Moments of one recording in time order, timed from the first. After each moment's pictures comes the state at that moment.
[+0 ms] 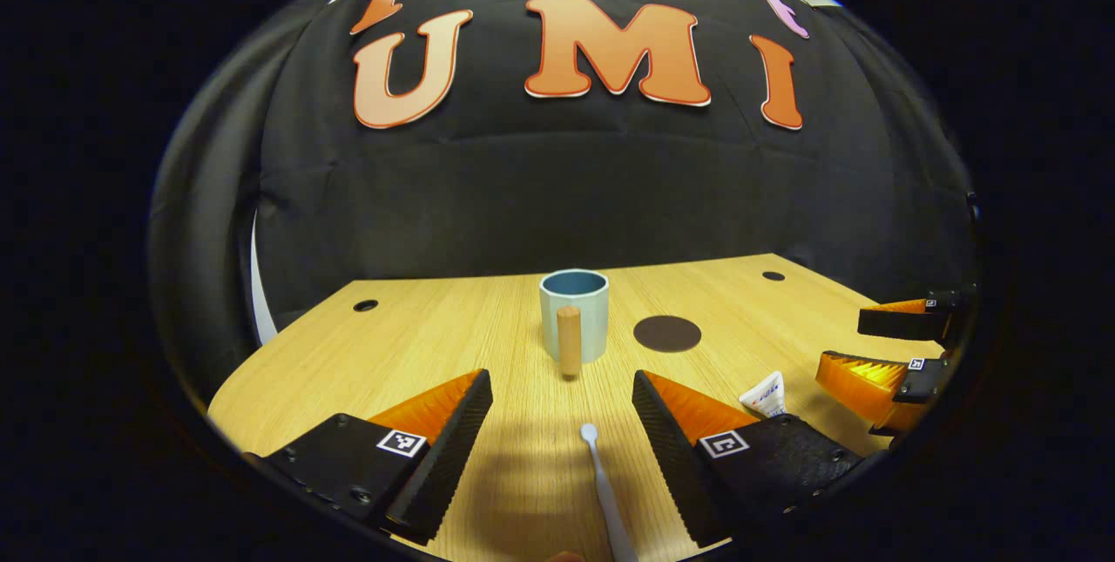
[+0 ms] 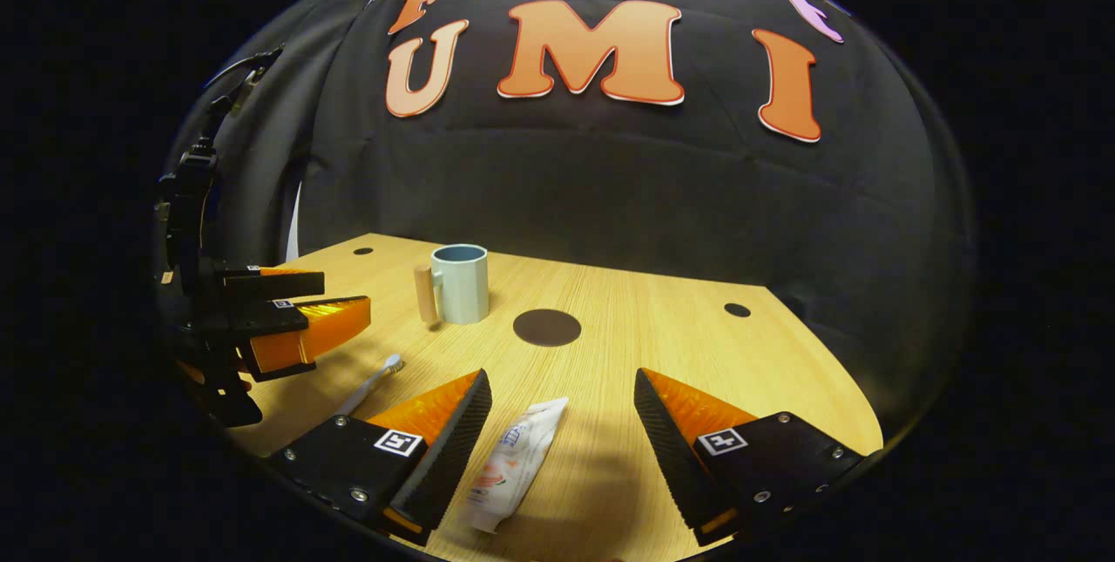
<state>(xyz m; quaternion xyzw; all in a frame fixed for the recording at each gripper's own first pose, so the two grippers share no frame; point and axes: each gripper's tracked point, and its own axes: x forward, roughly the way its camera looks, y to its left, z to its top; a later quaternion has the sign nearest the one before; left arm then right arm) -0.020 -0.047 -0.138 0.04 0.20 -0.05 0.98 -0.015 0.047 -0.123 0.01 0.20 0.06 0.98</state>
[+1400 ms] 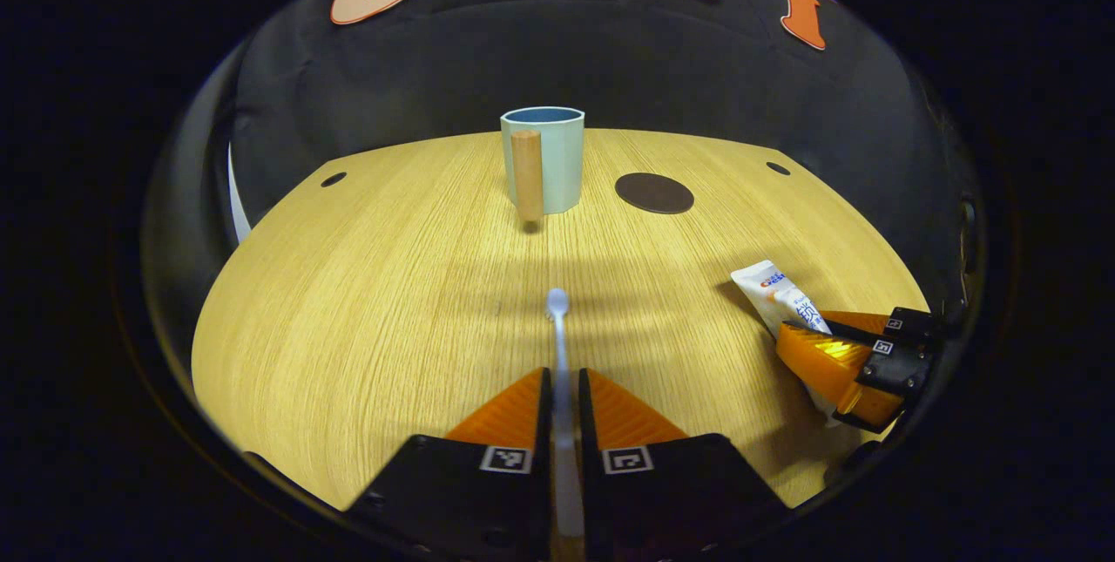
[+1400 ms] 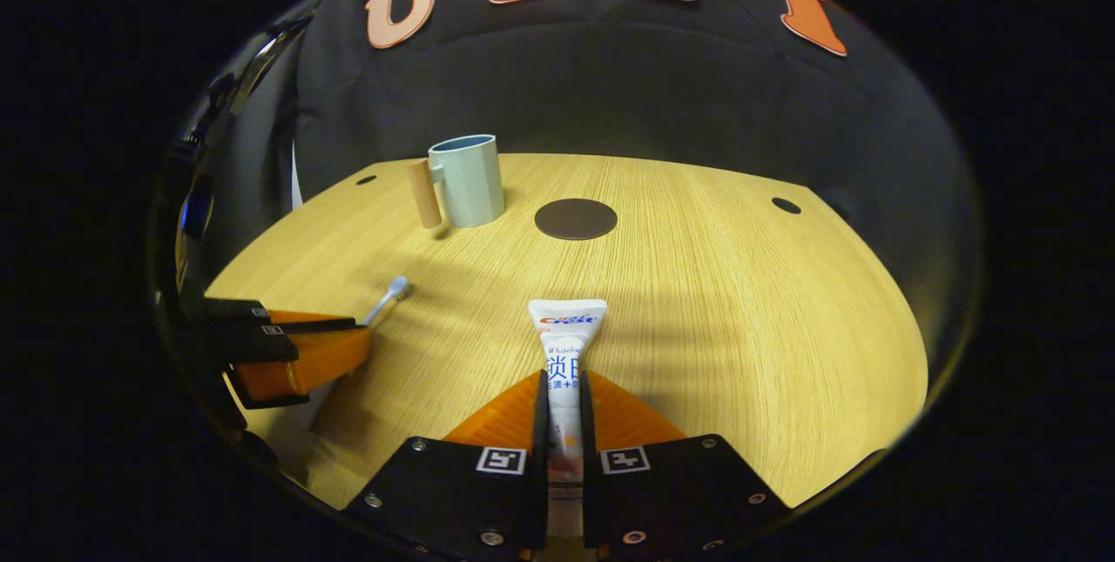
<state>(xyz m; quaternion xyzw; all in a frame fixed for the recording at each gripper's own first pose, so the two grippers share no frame) -0.065 -0.078 -0.236 0.02 0.41 -0.05 0.91 -0.027 0.073 -0.203 0.06 0.35 0.09 0.93</state>
